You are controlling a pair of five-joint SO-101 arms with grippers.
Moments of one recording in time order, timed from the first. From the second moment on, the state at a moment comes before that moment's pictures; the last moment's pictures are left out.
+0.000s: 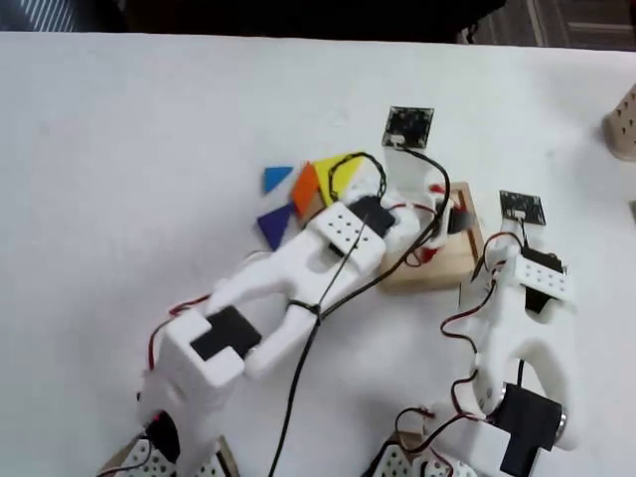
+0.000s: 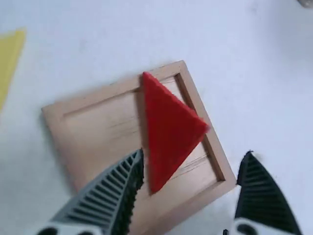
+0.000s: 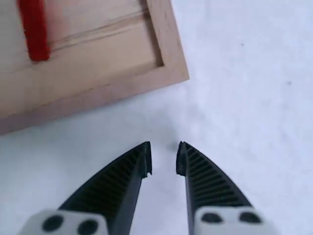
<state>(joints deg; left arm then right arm) 39.3 27.6 -8.4 40.6 37.5 20.7 -11.4 47.5 54.0 17.1</state>
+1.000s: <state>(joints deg) 20.0 15.7 3.2 64.0 36.6 18.9 -11.4 47.5 52.7 17.1</state>
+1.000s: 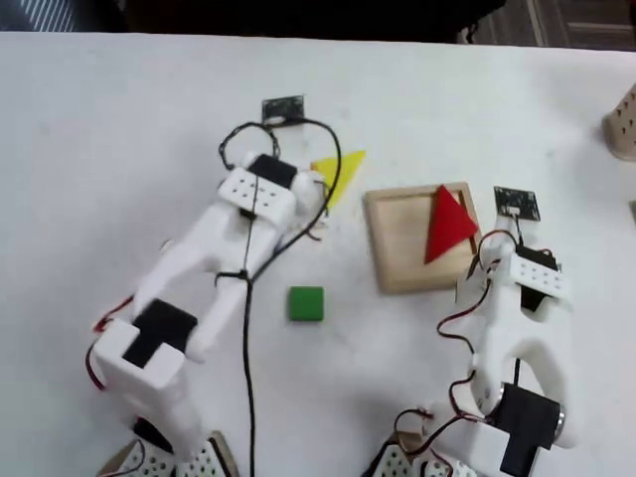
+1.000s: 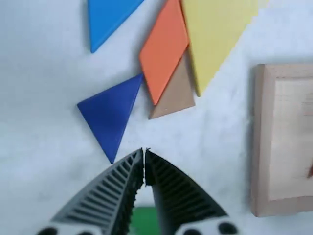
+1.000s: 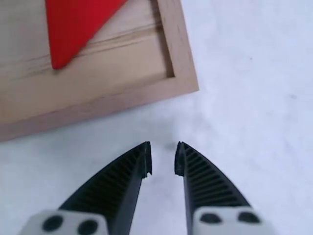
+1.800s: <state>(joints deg) 4.6 -14.8 44.0 42.5 31.9 13.8 -8.1 45.3 40.4 9.4</state>
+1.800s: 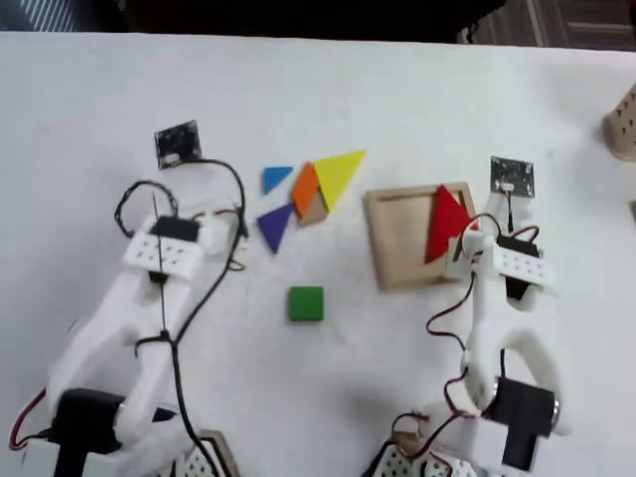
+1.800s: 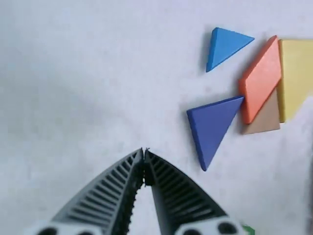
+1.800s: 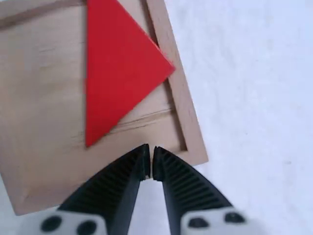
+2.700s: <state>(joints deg) 2.6 -15.2 50.3 31.7 23.3 6.2 -11.7 50.0 46.4 24.2</state>
